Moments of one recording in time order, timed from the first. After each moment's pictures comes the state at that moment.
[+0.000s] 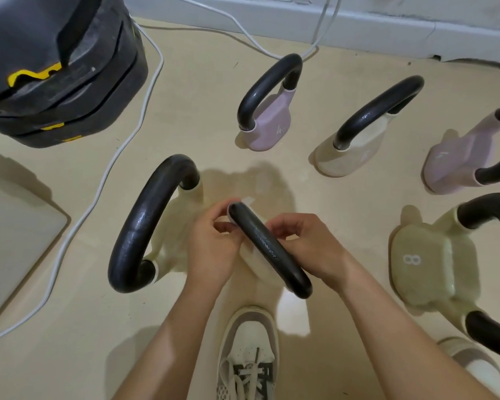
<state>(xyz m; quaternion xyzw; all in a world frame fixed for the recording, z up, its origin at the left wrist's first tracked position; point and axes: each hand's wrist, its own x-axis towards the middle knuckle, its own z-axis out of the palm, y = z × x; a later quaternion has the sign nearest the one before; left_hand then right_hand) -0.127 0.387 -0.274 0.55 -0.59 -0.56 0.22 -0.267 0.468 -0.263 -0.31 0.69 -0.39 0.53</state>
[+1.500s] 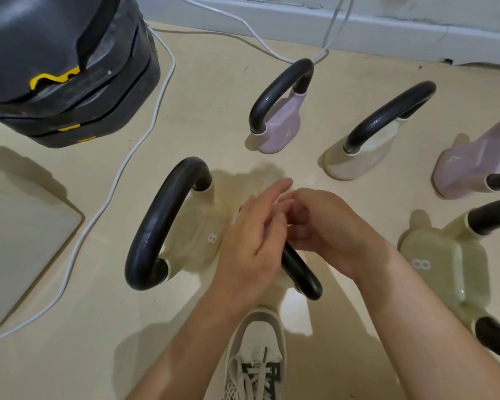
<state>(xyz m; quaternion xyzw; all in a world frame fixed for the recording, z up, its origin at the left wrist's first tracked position) -0.142 0.407 -0.227 0.38 -0.68 -0.58 0.23 -0.274 0.442 -0.207 -0.14 0.60 -0.43 0.66</state>
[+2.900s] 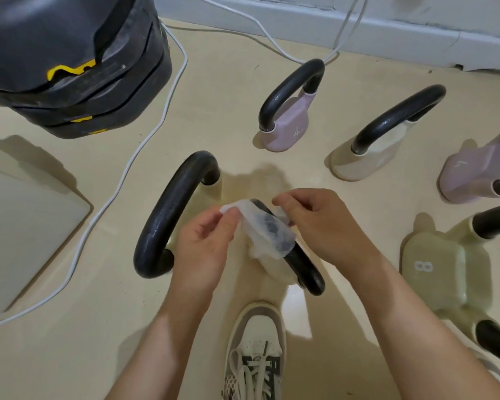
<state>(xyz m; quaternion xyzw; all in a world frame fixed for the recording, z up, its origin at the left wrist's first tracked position) -0.100 0.395 -0.220 0.55 -0.51 -0.61 0.27 -0.260 0.447 -0.218 -0.35 0.75 -0.35 0.43</state>
